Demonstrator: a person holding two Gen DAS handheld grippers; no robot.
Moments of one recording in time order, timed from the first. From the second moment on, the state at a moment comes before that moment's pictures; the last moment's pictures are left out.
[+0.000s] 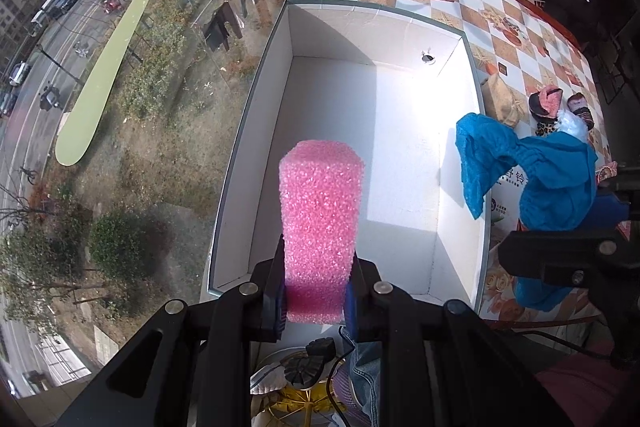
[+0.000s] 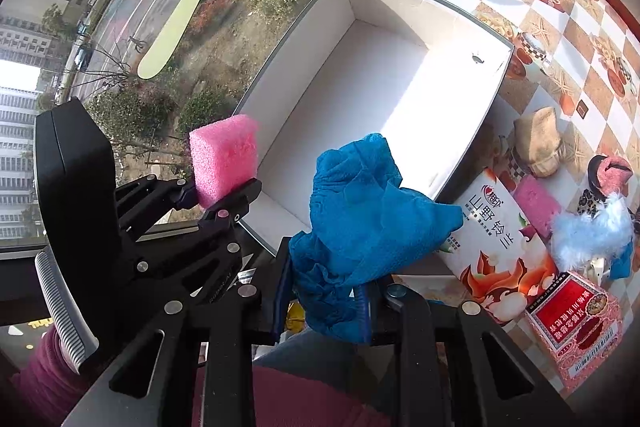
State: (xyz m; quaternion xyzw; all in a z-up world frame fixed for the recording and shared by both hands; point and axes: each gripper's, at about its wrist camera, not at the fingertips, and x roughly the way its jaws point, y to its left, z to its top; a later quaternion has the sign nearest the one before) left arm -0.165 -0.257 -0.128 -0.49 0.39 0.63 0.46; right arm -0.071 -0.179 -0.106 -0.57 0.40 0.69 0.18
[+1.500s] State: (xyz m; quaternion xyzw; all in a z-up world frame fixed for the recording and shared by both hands) left arm -0.151 -0.247 -0.118 -0.47 0.40 0.63 0.46; right arm -0.047 -0.169 -0.093 -0.57 0.37 0.69 0.25
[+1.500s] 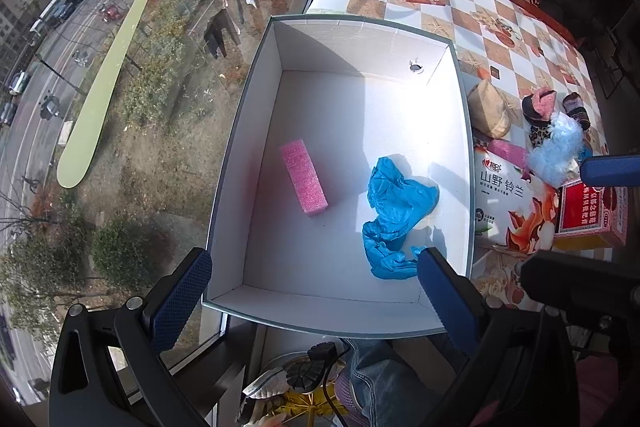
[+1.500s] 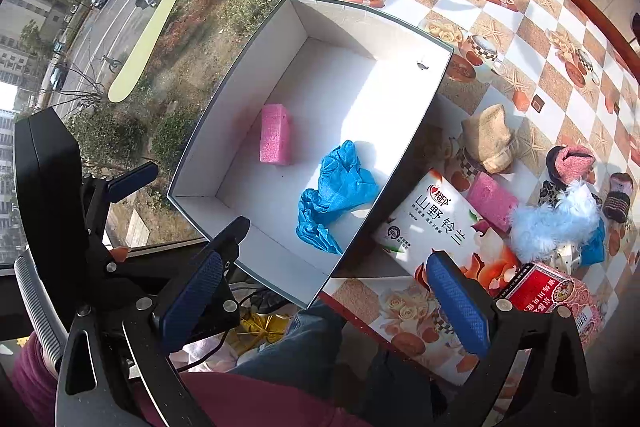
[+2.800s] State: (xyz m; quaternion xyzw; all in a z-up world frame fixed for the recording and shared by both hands) left arm 0.013 -0.101 -0.100 -0.38 0.50 0.52 0.58; right arm 0.217 -0.090 -0.070 -0.39 0.54 0.60 0.45
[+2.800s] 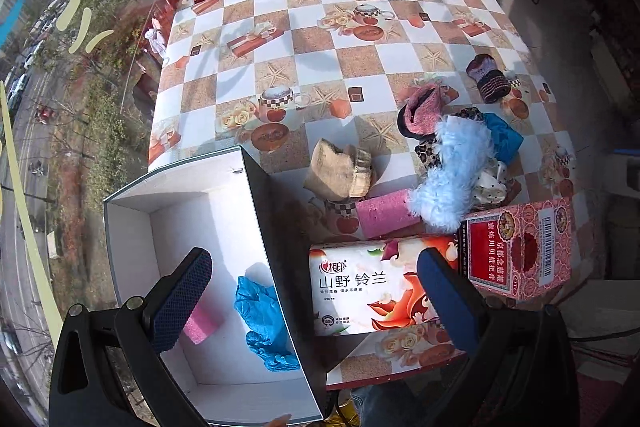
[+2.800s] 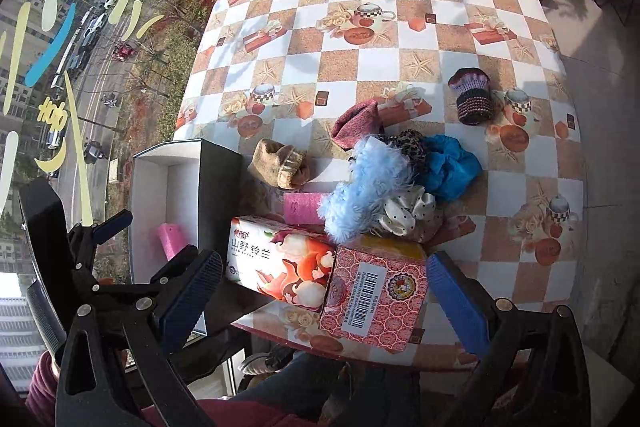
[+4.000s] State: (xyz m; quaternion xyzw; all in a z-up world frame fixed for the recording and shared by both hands) left arm 0.122 0.068 -0.265 -0.50 0.58 0.40 0.50; right arm 0.316 -0.004 -0.285 -0.45 0.61 0.44 0.48
